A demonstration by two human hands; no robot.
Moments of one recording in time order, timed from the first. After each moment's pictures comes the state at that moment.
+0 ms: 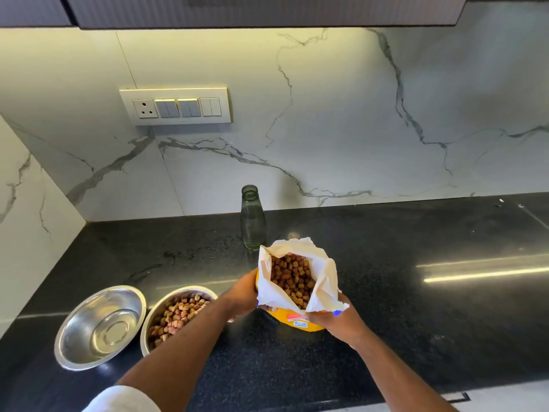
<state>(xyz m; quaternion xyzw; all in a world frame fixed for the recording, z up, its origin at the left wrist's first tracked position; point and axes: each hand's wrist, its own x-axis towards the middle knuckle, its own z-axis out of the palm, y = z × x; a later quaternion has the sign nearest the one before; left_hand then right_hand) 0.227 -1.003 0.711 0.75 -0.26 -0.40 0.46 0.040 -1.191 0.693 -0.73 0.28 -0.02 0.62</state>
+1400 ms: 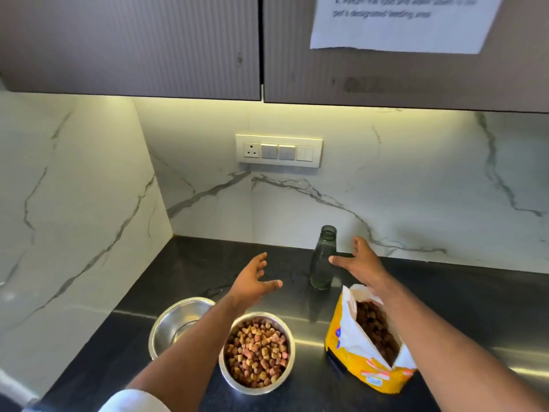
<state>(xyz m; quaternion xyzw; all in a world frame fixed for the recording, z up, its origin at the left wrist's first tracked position) 0.311 -0.878 0.781 0.75 -0.14 -0.22 0.60 0.235 -1.160 0.827 -0.82 0.25 -0.08 0.51</state>
